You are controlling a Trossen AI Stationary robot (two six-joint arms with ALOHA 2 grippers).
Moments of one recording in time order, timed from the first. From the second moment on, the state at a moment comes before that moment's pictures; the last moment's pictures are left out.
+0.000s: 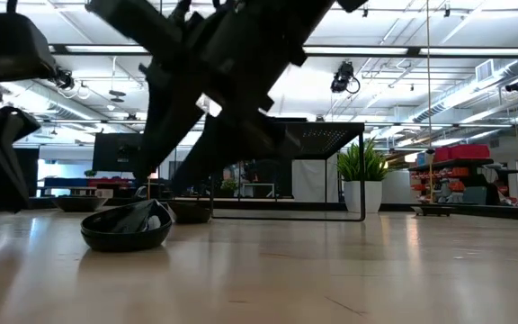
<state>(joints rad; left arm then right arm) -0.83 1.58 0.68 -0.30 -0.61 -1.04 0.37 2.28 1.75 -0.44 0.32 0.94</state>
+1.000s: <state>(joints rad) -0.84 1.58 0.68 -0.25 -0.74 -1.05 0.36 2.32 1.74 -0.40 0.21 0.83</state>
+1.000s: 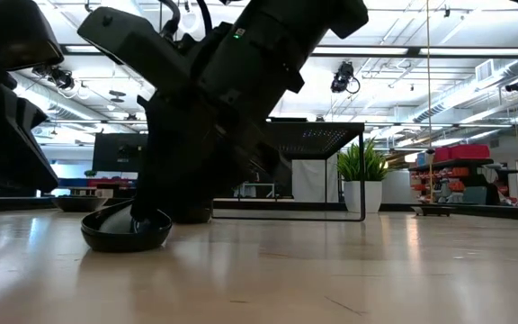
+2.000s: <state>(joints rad) -0.83 1.58 0.68 -0.25 -0.74 -1.05 0.38 2.17 1.74 -0.51 0.30 0.73</state>
